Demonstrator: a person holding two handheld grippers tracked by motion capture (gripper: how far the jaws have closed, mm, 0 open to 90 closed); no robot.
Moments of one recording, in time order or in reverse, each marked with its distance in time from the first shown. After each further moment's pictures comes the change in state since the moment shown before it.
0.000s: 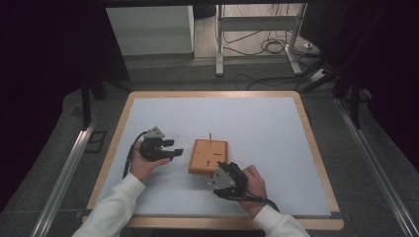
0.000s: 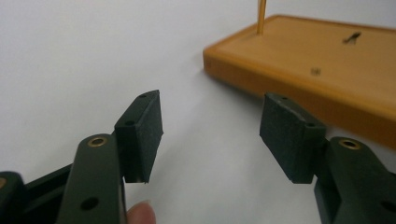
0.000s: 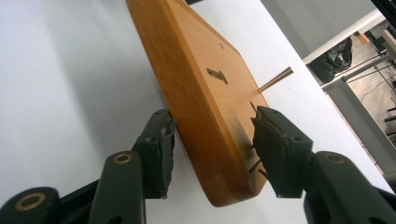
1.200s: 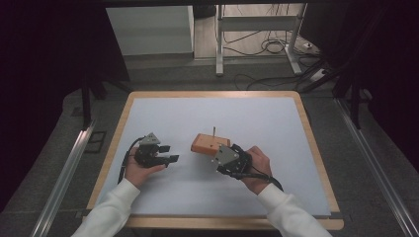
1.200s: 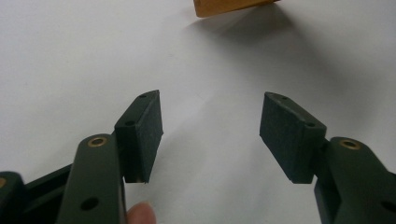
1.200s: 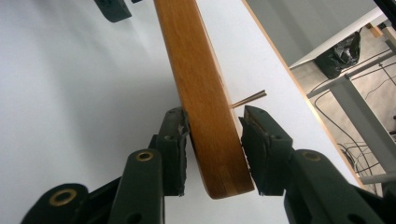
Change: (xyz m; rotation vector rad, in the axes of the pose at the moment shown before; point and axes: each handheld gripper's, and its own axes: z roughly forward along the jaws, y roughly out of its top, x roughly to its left) left arm -0.002 -0.016 -0.008 0.014 -0.004 -0.002; right arm -0.059 0.027 -0.003 0.034 0.039 0.005
